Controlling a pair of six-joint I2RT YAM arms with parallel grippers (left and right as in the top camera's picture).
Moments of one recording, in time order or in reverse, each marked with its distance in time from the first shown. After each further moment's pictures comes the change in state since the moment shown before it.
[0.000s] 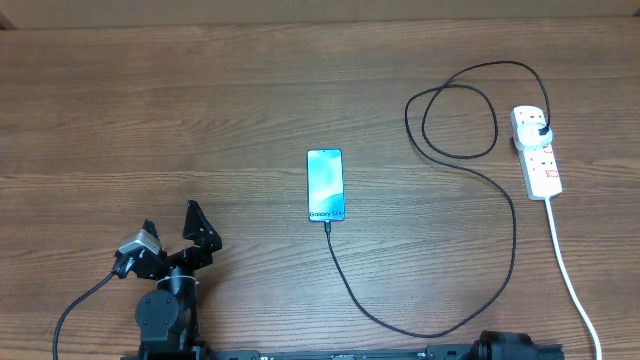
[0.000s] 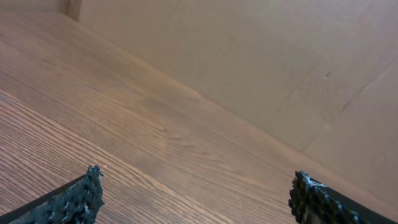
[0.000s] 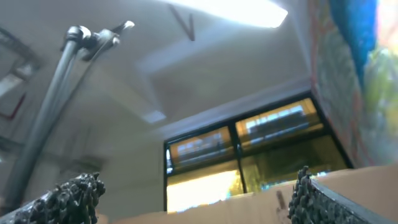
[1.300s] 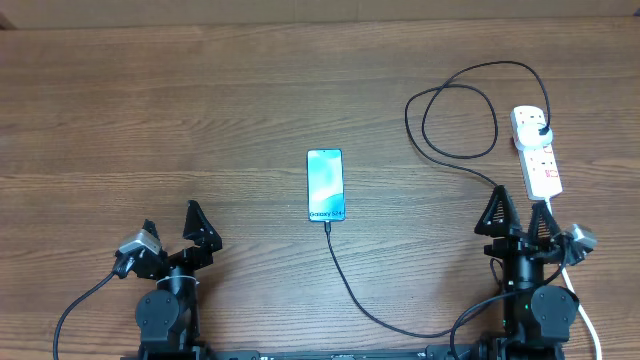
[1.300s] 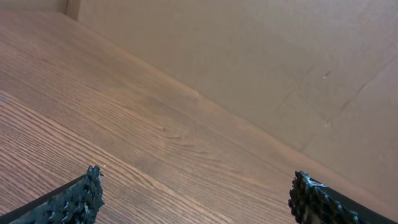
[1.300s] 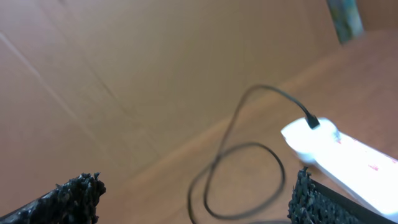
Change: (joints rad) left arm 0.000 0.000 0.000 0.000 0.003 0.000; right arm 0.000 0.017 -0.890 -0.139 0.222 0.003
